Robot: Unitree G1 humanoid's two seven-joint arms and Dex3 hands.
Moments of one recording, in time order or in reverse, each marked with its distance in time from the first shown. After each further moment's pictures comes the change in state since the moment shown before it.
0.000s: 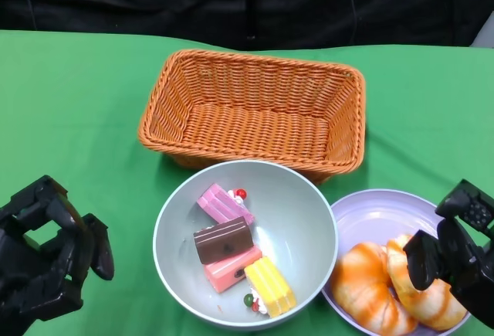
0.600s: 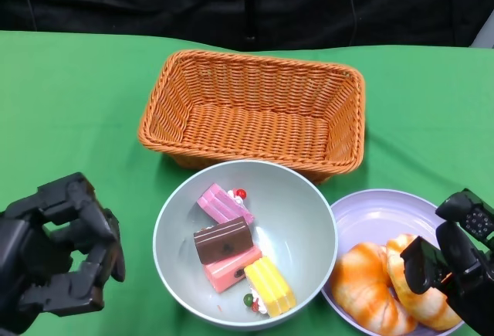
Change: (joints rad) left arm -0.008 0.008 -0.072 -0.027 0.262 -0.178 0.010; right arm 0.035 0.020 -0.014 -0.011 0.093 0.027 0.007
